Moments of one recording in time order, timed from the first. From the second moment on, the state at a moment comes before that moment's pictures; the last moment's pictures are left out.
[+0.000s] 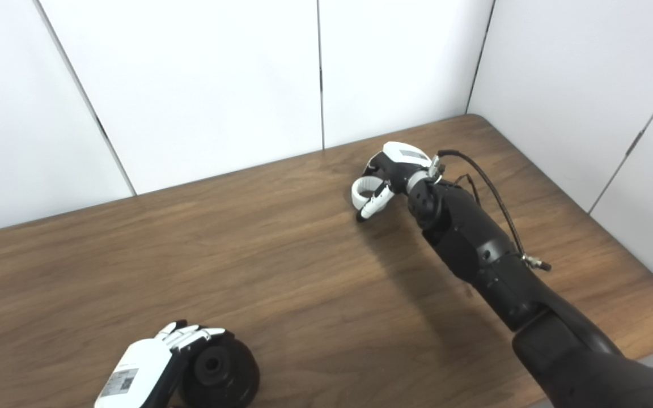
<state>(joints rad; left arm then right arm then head) 0.09 0.23 -0.43 -0.37 0.89 0.03 -0.29 -0.49 -0.55 0.20 0.27 -0.66 0.42 0.26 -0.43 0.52</state>
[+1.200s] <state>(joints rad) 0.10 0.20 -0.45 -0.44 0.94 0.13 -0.37 -0.38 -0.60 0.22 -0.44 -0.65 0.46 0.62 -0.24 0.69</state>
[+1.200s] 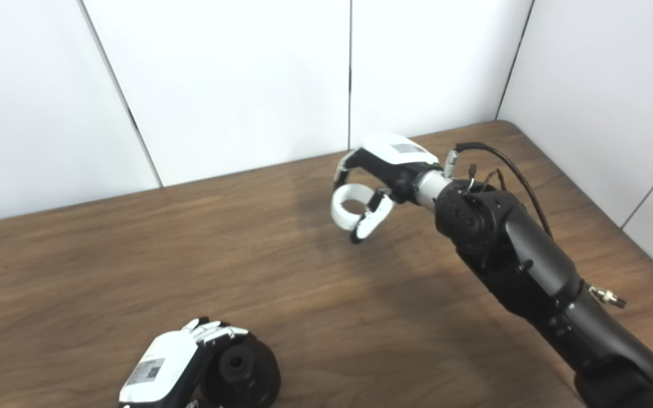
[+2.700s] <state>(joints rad) 0.04 0.10 -0.48 -0.46 1.06 0.22 -0.54 -0.26 -0.42 0.35 -0.70 -0.68 0.46 0.86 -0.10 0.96</state>
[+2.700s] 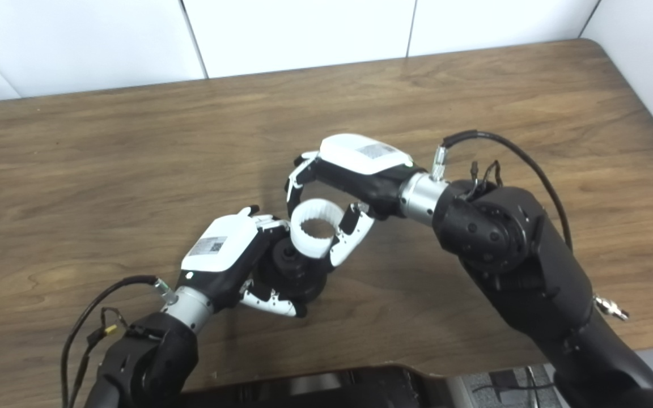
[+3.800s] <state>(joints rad) 0.04 0.09 -0.47 -0.46 1.09 0.23 -0.55 -0.20 -0.35 0.41 -0.65 -0.73 0.35 0.76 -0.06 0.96</state>
